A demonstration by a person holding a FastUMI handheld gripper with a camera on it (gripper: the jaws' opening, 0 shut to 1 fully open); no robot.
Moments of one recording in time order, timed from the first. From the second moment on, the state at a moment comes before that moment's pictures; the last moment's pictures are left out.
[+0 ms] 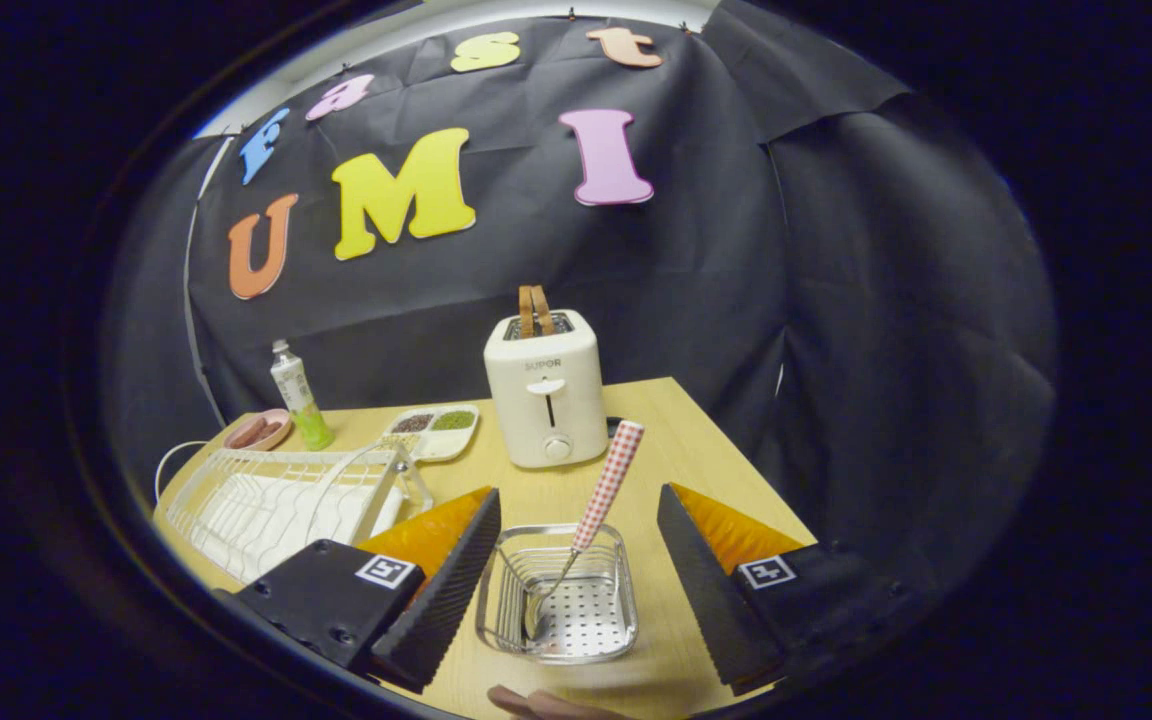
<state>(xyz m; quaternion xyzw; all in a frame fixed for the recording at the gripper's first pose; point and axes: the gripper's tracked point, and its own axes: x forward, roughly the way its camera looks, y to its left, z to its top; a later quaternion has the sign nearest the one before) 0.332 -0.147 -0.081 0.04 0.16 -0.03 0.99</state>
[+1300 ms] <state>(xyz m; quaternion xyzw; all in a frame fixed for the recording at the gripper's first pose) 0.210 -0.063 0.048 0.02 -0.02 0.04 1.00</state>
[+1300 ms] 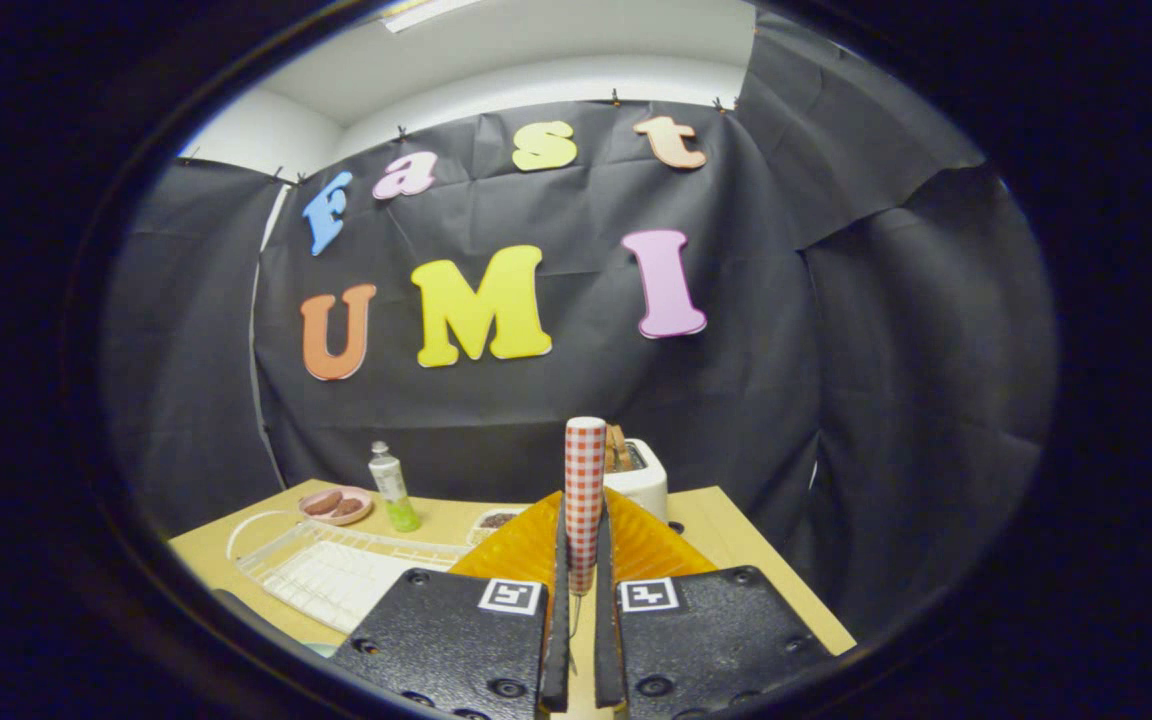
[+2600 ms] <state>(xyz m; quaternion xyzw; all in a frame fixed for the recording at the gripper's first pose) 0.085 0.149 -0.097 0.03 0.00 0.10 0.99</state>
